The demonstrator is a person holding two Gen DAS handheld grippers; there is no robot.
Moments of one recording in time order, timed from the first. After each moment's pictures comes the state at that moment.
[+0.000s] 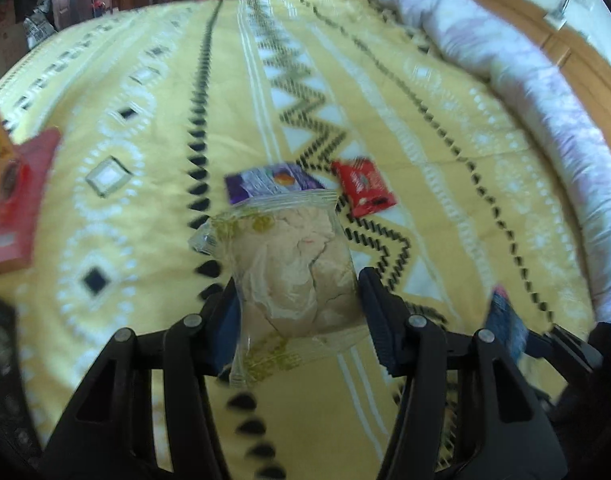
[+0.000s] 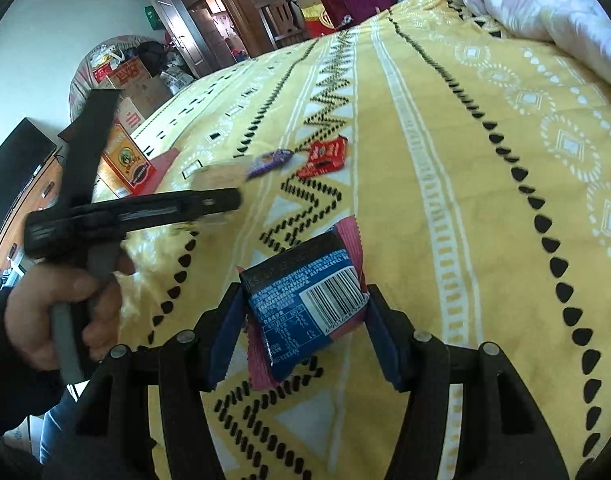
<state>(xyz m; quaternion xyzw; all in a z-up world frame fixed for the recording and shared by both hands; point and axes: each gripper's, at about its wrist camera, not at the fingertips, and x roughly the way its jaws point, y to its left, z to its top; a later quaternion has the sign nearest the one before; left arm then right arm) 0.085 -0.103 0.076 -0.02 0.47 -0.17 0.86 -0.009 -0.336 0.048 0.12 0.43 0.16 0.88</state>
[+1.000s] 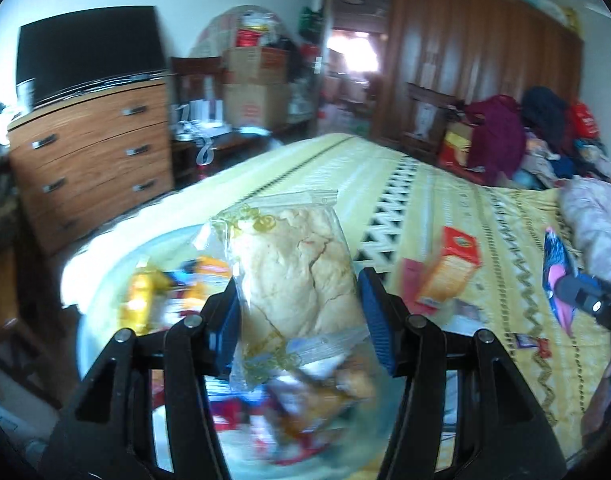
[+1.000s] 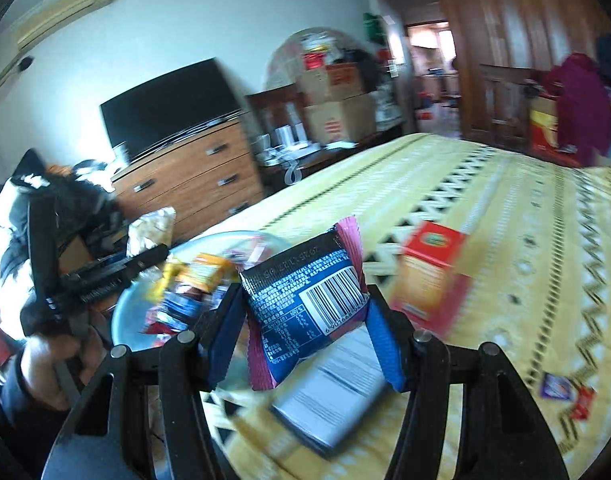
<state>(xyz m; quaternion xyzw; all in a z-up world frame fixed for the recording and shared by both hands) -0.095 0.286 0.234 -0.12 0.26 0.20 0.93 -0.014 0.042 0.273 -0.01 0.30 0.45 0.84</state>
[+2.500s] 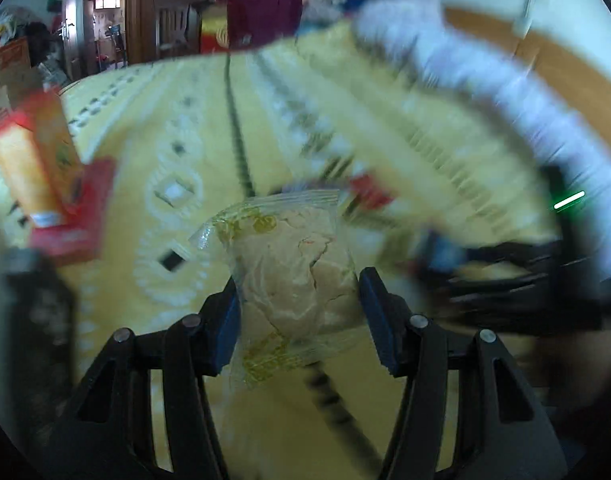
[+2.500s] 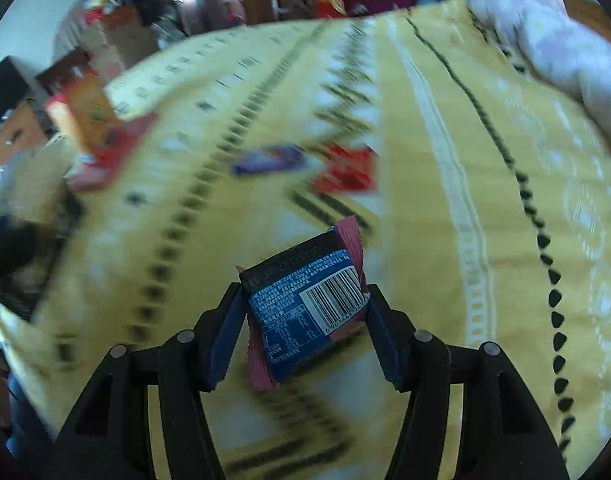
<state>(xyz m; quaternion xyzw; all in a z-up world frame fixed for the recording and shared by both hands) 0.073 -0.100 0.046 0.03 0.41 -0.15 0.90 0.058 -0.270 0.014 0.01 0.48 0.11 0.87</state>
